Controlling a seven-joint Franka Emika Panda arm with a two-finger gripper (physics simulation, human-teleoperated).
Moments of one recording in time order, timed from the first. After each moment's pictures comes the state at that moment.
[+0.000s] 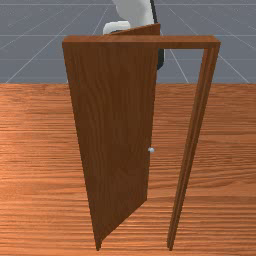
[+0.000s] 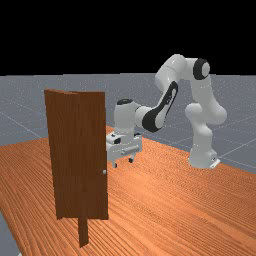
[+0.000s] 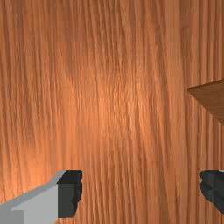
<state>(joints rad) 0.01 0.39 -0.05 -1.94 -0.03 2.34 -0.77</state>
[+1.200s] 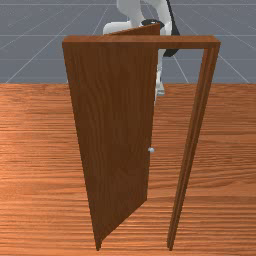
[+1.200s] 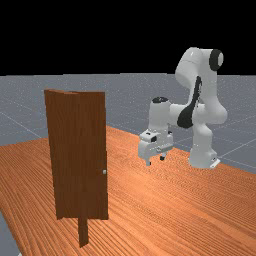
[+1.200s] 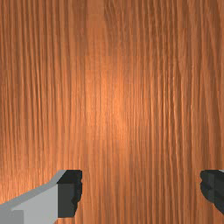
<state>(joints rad) 0.11 0.09 0.03 -2.37 -0.07 2.46 -0.60</state>
